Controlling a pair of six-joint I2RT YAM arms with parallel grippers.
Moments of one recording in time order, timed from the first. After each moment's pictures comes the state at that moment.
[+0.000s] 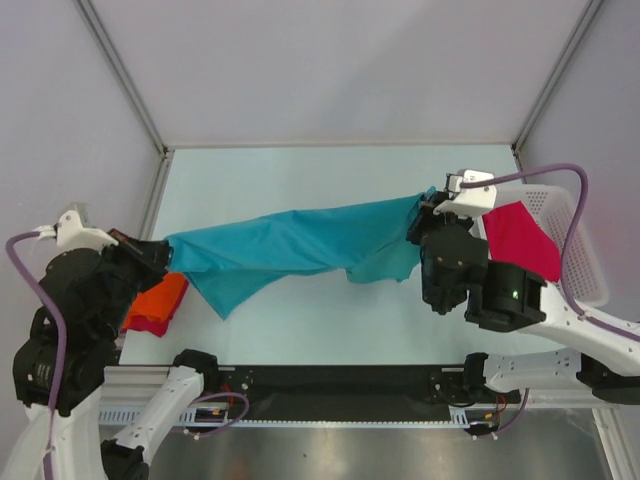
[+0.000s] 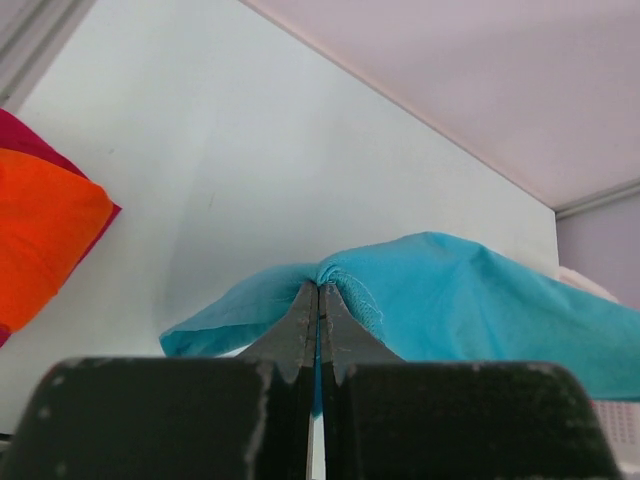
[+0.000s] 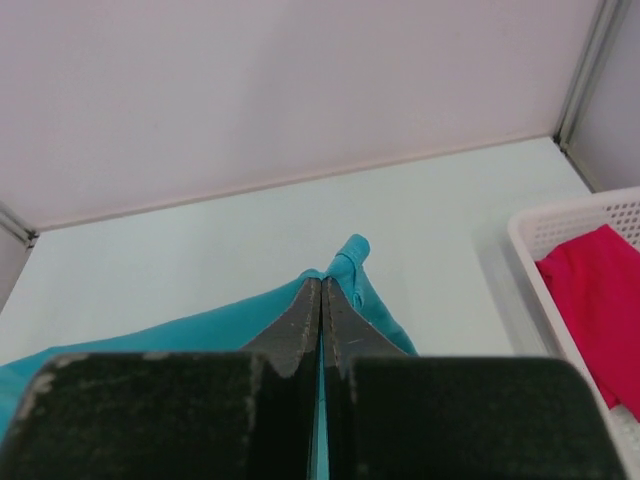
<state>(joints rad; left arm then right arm) -0.22 0.68 1.51 -1.16 -0.23 -0.65 1.25 1.06 1.43 -0.55 1.34 0.36</state>
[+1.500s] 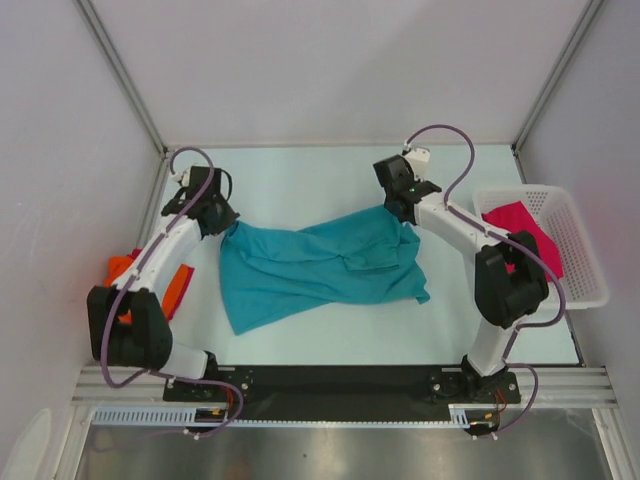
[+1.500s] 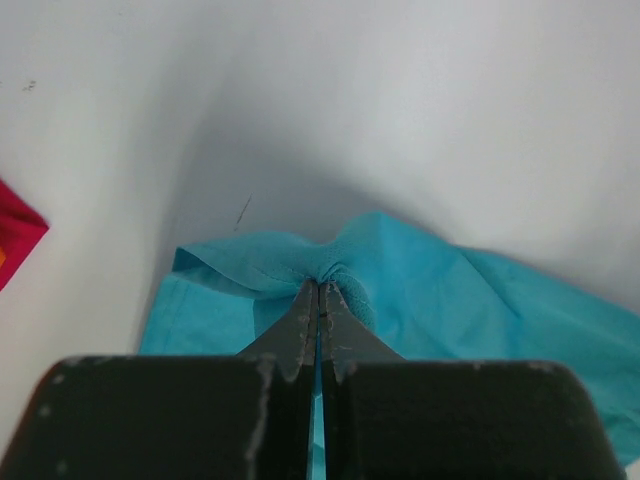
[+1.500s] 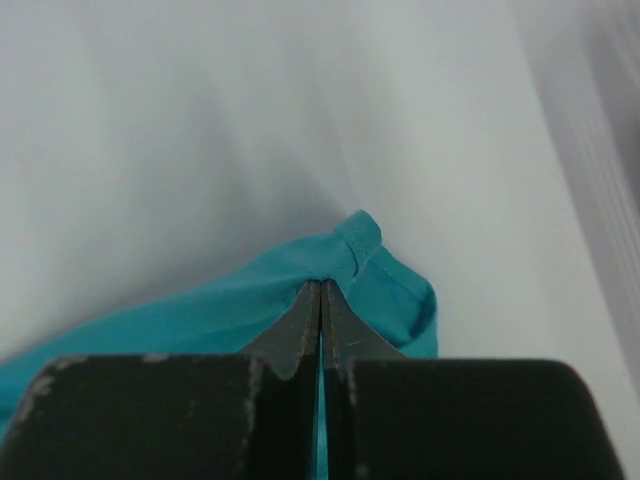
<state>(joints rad) -0.13 1.38 1.12 -0.59 -0.20 -0.68 0.50 1.75 1.36 -0.46 0.60 0.60</state>
